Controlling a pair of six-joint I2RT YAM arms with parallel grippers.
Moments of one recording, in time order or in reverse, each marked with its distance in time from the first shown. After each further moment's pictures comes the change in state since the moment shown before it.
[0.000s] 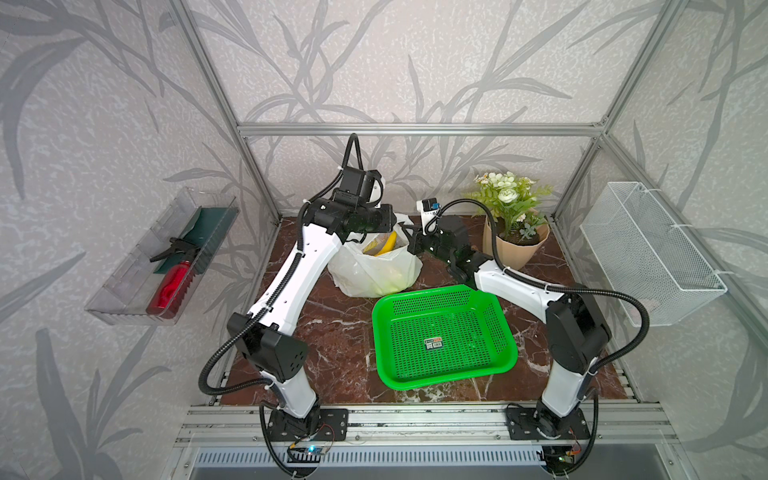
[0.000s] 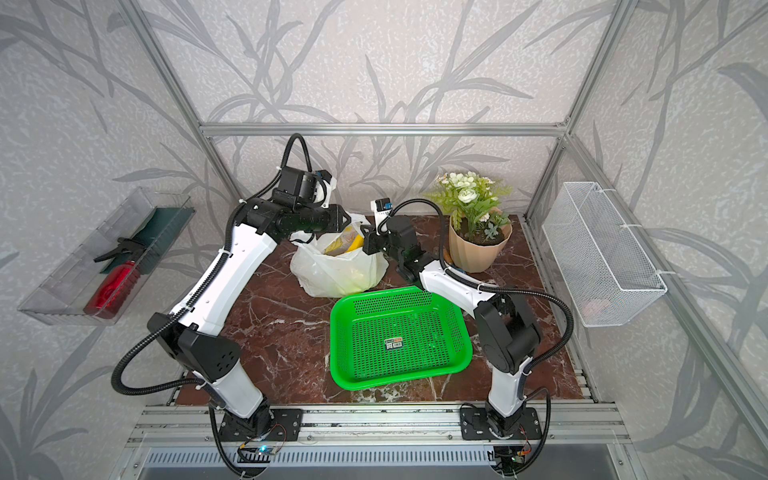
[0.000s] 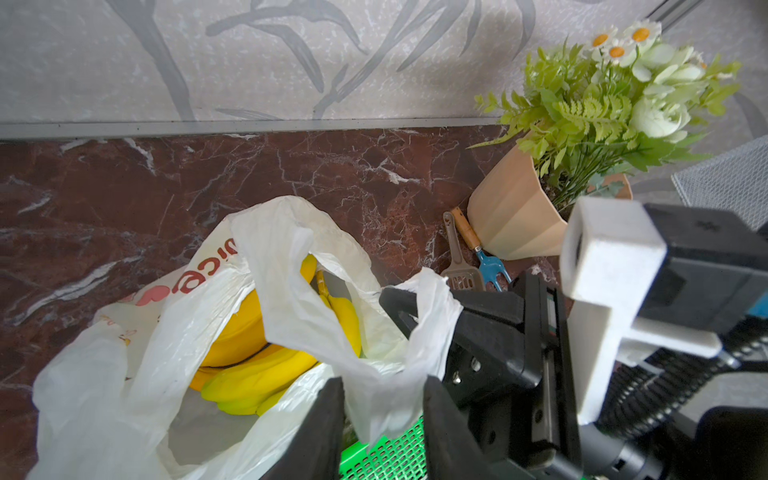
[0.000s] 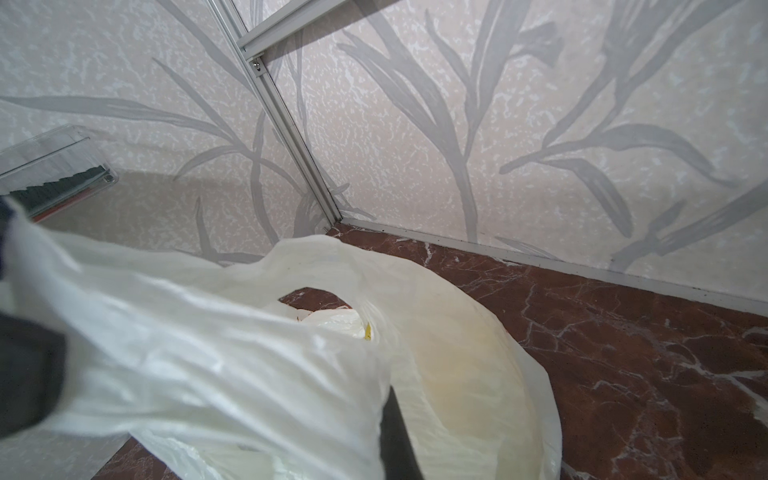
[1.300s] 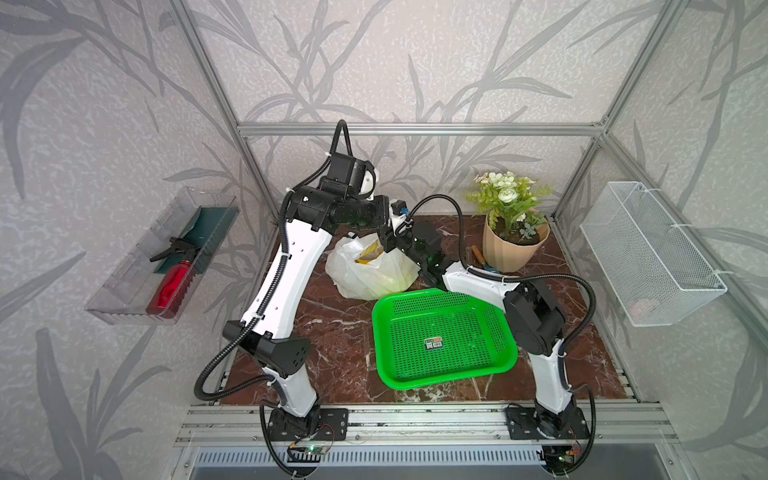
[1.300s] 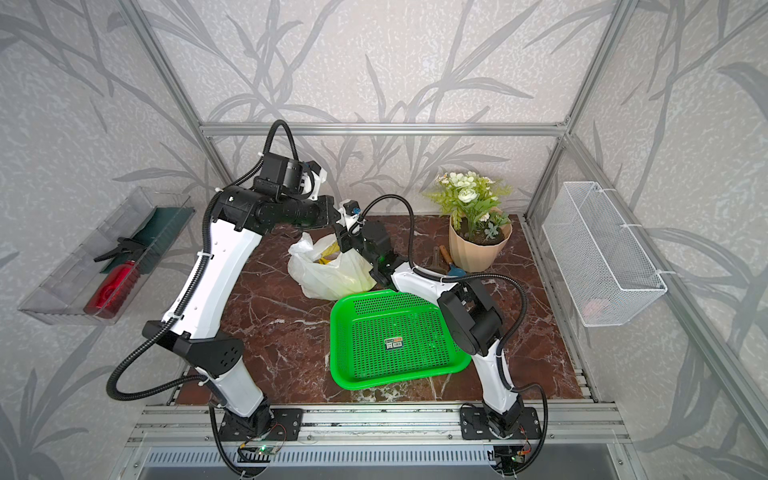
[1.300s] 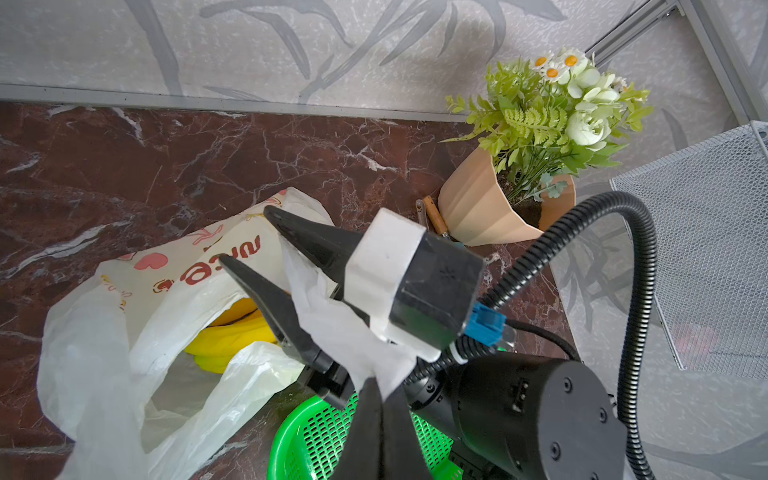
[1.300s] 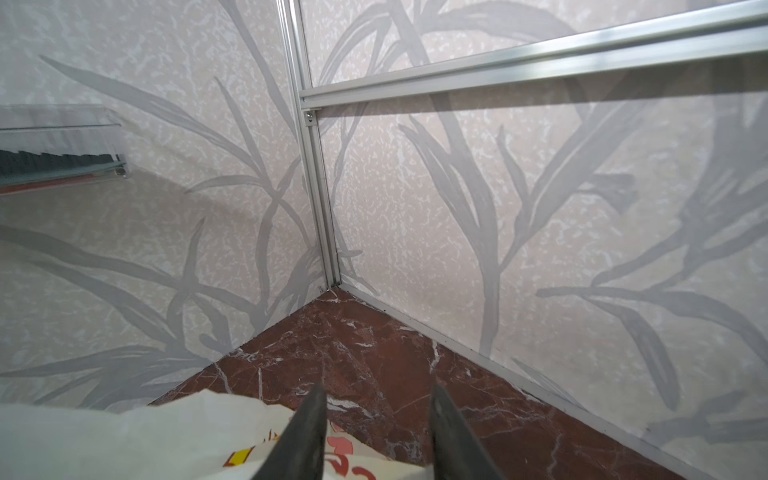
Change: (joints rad) left arm 0.000 0.022 0.248 -0.258 0.060 -0.069; right arm 0.103 0.256 0.155 0.325 0.131 -0.253
